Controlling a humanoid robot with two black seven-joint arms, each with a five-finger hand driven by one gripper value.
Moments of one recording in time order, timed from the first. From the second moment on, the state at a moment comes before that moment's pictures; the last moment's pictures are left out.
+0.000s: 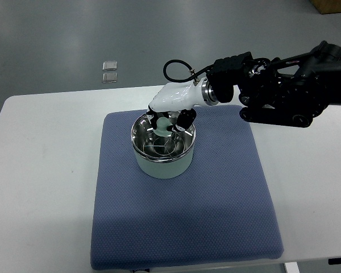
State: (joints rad) left arm -0.01 0.00 -0.05 -0.16 0.00 -0.02 0.05; right arm 1.61 -0.22 -0.46 1.12 -1.22 0.00 0.25
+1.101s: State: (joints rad) left arm -0.01 0.00 -0.05 -0.16 0.00 -0.02 0.05; right arm 1.66 -0.49 -0.46 1.22 -1.24 -0.01 0.27
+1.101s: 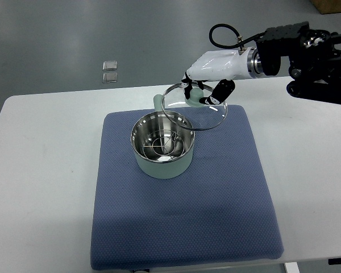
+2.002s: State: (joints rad) left arm -0.01 0.00 -0.05 -0.16 0.00 -0.02 0.05; right arm 1.41 -0.61 -0.44 1.23 -1.35 -0.08 0.26
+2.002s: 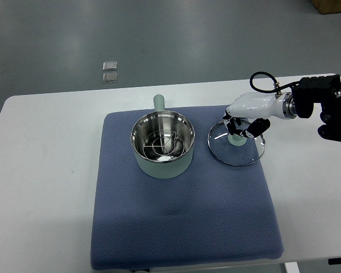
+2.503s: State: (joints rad) left arm -0.01 0.00 -0.05 -0.16 0.00 -0.02 0.05; right arm 1.08 -0.69 0.25 1.20 -1.14 -0.07 0.26
